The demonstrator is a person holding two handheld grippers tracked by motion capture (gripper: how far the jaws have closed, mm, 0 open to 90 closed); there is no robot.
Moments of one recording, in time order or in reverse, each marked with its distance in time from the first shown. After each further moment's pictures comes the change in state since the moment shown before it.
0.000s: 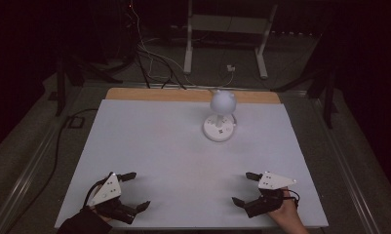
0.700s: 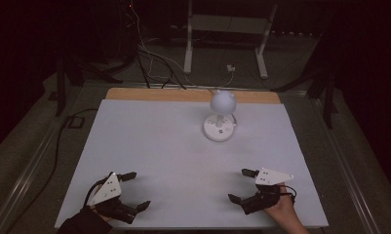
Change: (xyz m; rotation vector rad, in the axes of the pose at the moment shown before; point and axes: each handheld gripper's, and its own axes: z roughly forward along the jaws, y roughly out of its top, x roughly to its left) left arm 0.001 0.000 0.001 -0.006 -0.003 -0.008; right arm 0.002 0.018 0.005 -0.030 0.033 0.002
